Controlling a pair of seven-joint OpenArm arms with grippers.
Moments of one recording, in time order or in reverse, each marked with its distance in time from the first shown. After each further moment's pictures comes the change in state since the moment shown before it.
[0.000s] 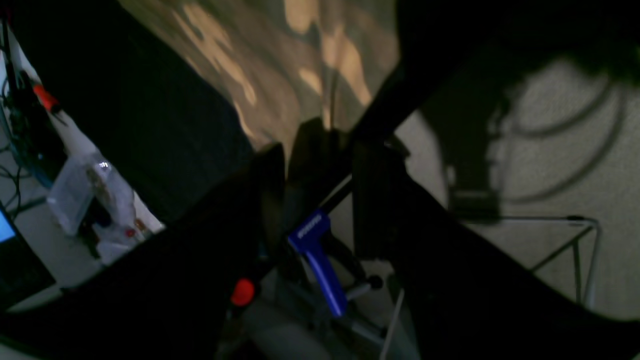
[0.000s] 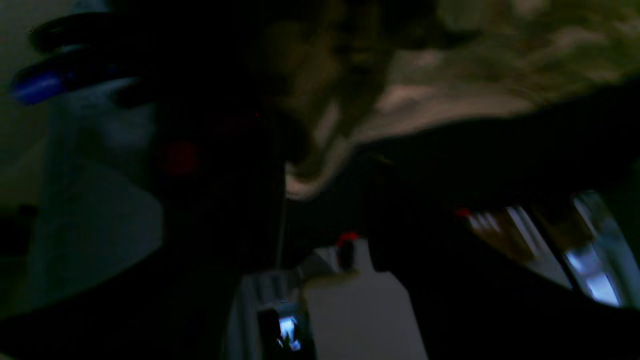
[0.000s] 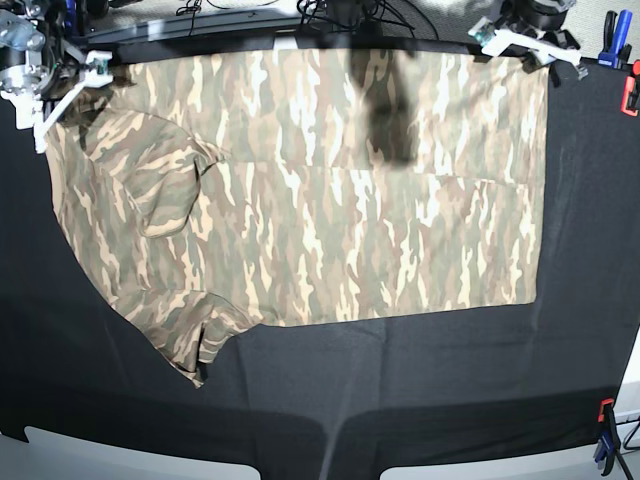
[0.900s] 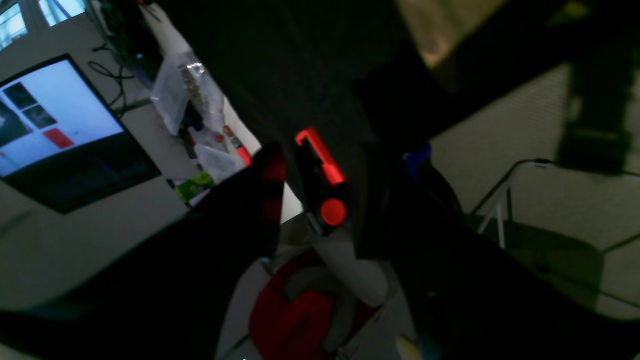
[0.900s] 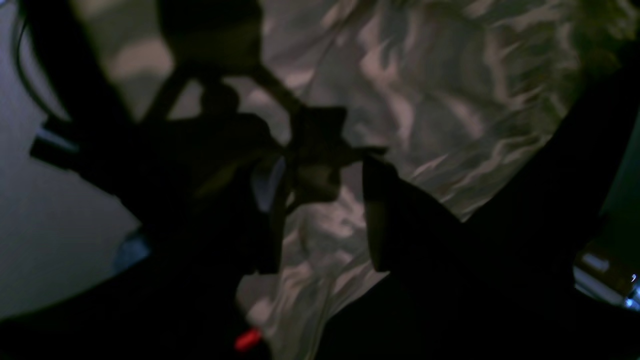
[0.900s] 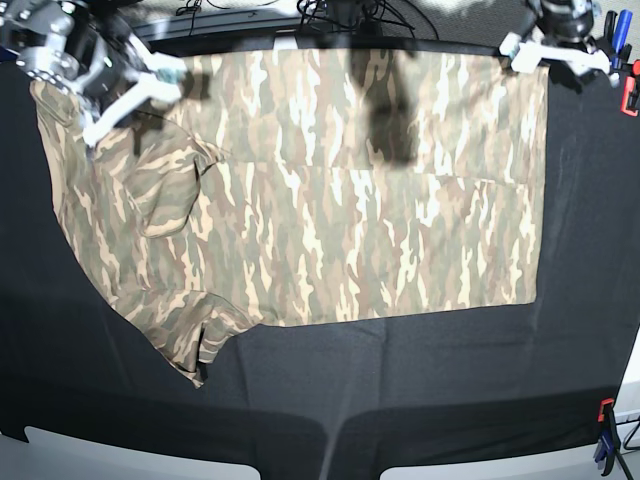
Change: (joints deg) left arm -2.7 0.1 -0.1 0.0 13.6 3.7 15.5; right arm 4.5 -11.3 0.3 9.8 -0.1 -16.5 9.8
